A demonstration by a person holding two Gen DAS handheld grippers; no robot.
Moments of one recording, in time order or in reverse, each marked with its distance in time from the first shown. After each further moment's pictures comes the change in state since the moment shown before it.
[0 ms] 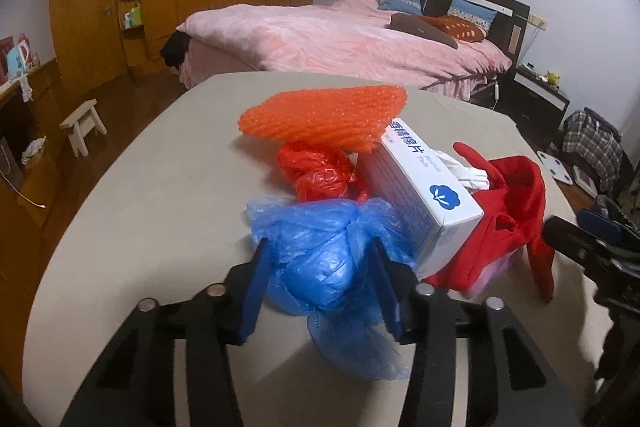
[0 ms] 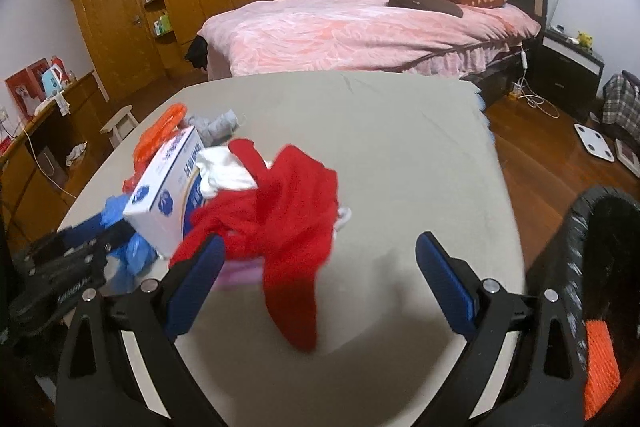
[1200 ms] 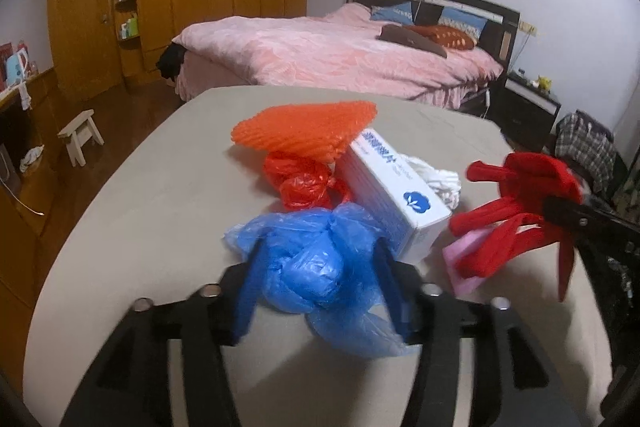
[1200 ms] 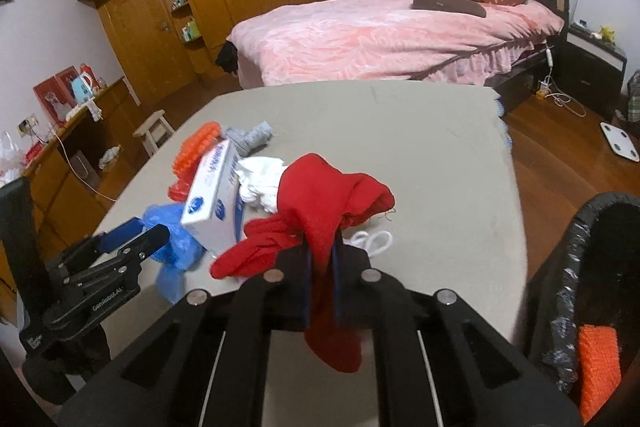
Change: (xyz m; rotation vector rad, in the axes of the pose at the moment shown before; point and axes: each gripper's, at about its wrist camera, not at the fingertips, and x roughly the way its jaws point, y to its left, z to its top) left arm -0.016 -0.015 -0.004 0.027 -0.035 -0.005; right arm -0.032 -0.009 0.005 0.010 -0.001 0.125
